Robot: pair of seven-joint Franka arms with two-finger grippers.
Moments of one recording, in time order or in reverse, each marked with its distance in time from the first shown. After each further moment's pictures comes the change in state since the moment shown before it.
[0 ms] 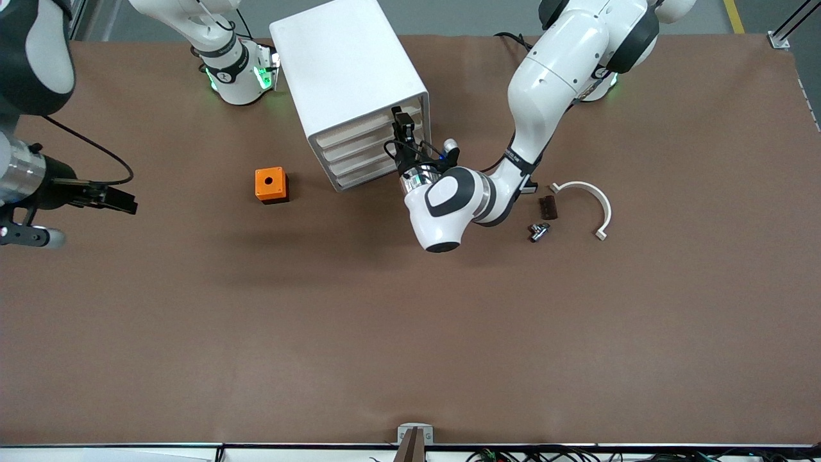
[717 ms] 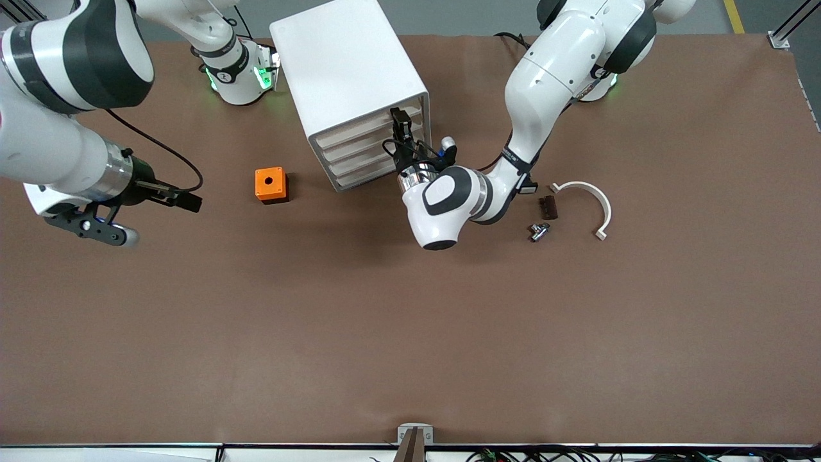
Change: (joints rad) left arm 0.004 0.003 0.001 -0.002 -0.018 -0.004 -0.040; right arm 0.126 0.002 0.004 -0.069 0.066 0.020 0.320
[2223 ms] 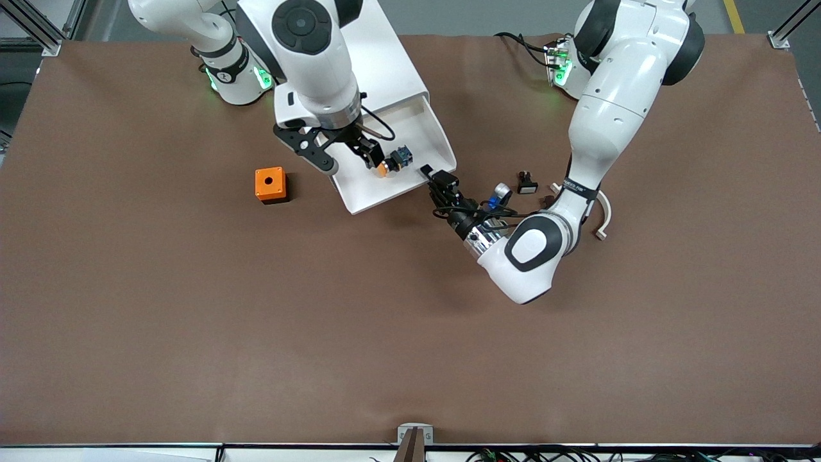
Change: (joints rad) left arm 0.260 0.006 0.015 -0.002 -0.094 0.052 -0.007; right arm 0.556 0.012 0.007 -0.090 0.038 0.253 0.869
